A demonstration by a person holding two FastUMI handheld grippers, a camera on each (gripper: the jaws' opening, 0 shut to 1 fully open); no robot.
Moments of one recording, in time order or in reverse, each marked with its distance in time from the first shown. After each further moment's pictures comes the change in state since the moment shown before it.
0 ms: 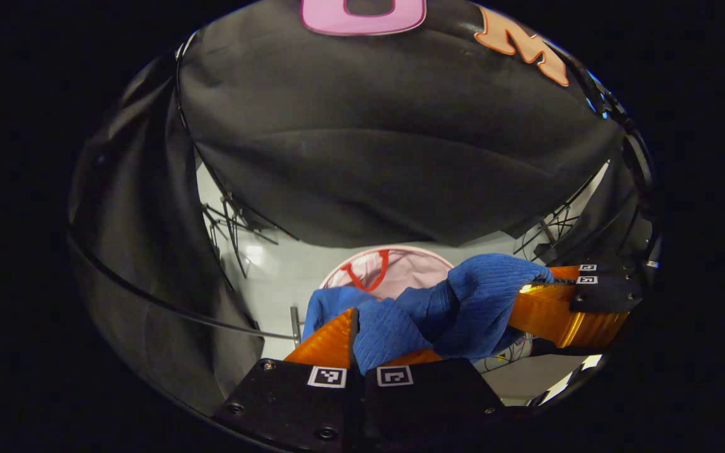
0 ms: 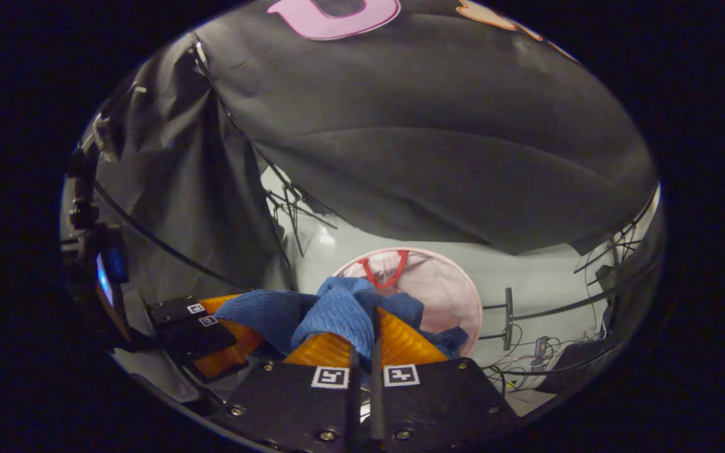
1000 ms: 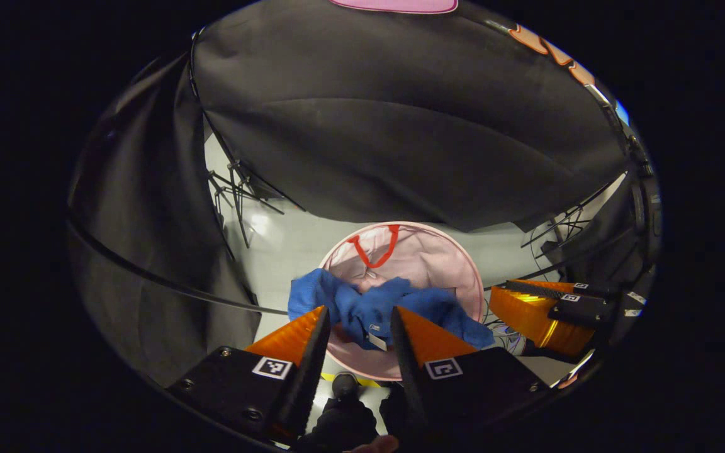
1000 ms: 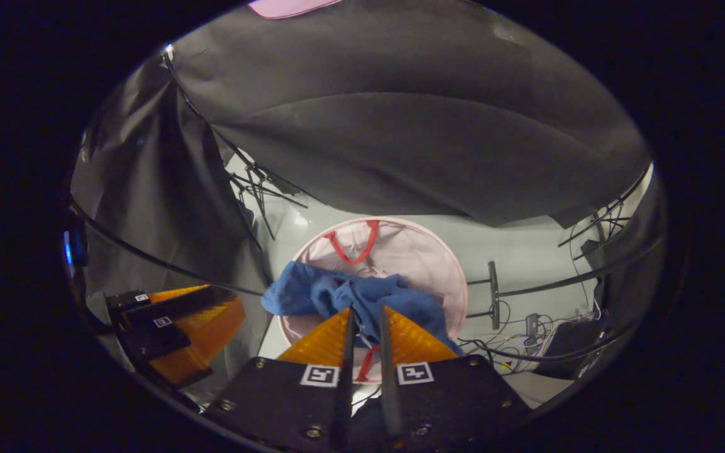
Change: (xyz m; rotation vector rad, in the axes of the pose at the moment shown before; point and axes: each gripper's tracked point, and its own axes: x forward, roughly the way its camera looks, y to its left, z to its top) left arm 0.009 -0.010 -0.005 -0.057 0.082 0.027; right arm 0.023 -0.049 -0.034 0.093 0.054 -0.146
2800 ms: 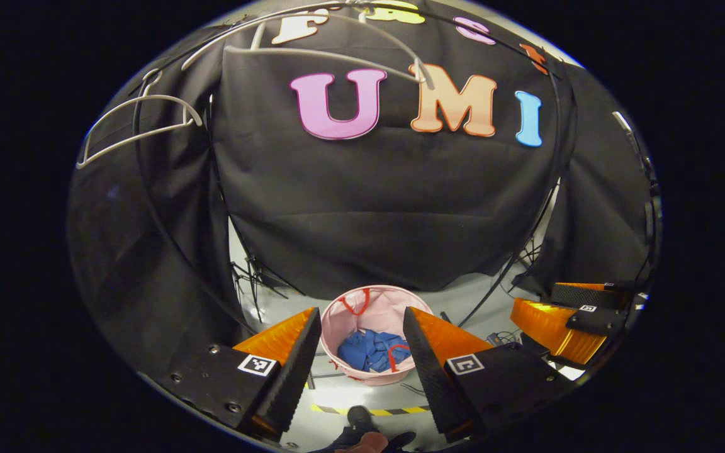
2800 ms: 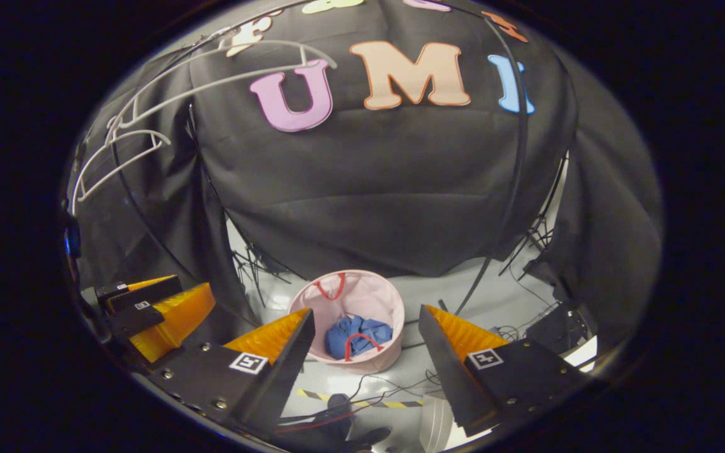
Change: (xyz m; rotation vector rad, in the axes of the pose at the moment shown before) left arm -0.278 -0.034 -0.024 0.167 -0.504 -0.054; right arm -0.317 -0.025 -0.080 0.121 -0.495 -0.142
